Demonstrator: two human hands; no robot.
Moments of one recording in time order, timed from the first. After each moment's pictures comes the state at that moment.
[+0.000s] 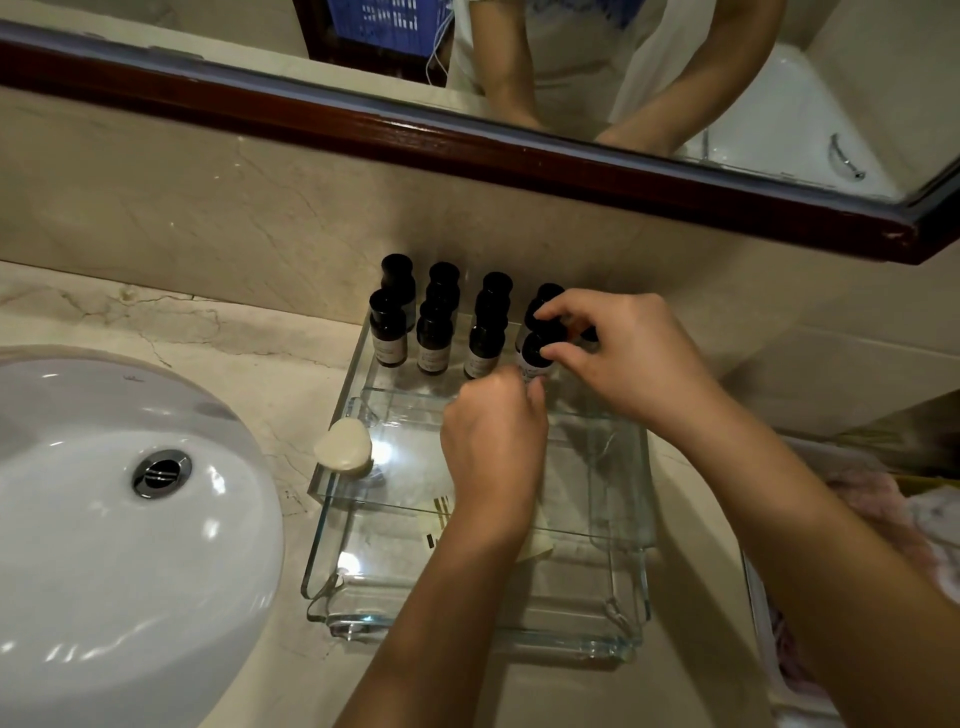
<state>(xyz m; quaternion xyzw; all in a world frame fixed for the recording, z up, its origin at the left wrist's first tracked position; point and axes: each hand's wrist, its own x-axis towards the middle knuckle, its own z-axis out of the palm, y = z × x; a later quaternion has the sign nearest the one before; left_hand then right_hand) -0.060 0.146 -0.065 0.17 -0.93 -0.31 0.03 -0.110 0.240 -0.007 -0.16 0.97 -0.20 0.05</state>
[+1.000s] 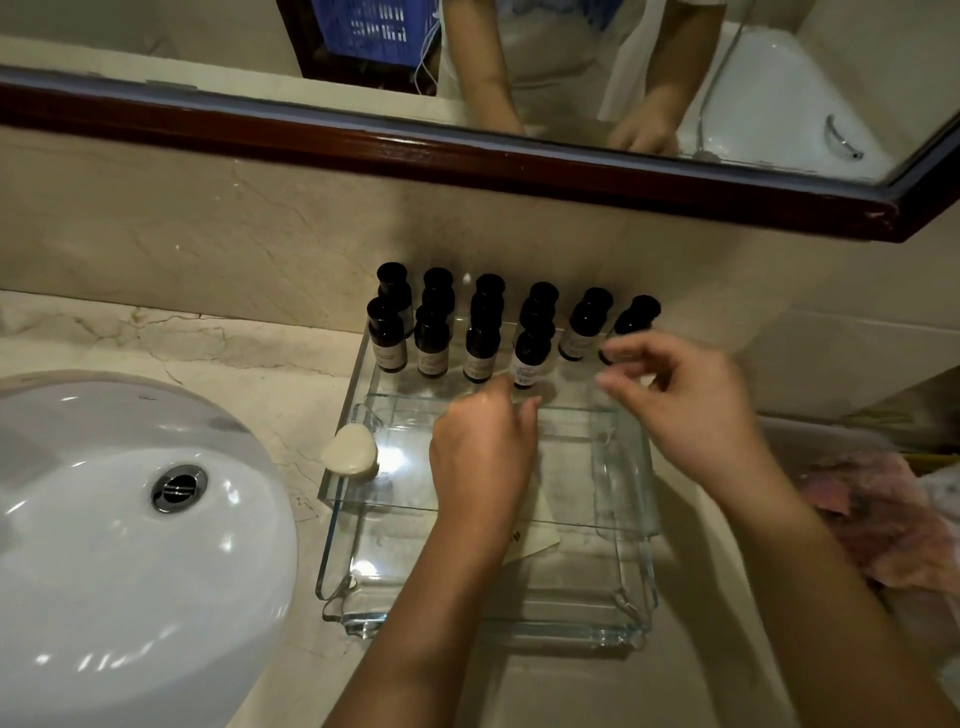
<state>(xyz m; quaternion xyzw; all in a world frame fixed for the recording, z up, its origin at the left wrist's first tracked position) -0.045 0.135 -0.070 0.13 -0.94 -0.33 0.04 -0.072 0.273 -0.019 -0.01 0.92 -0.40 0.02</state>
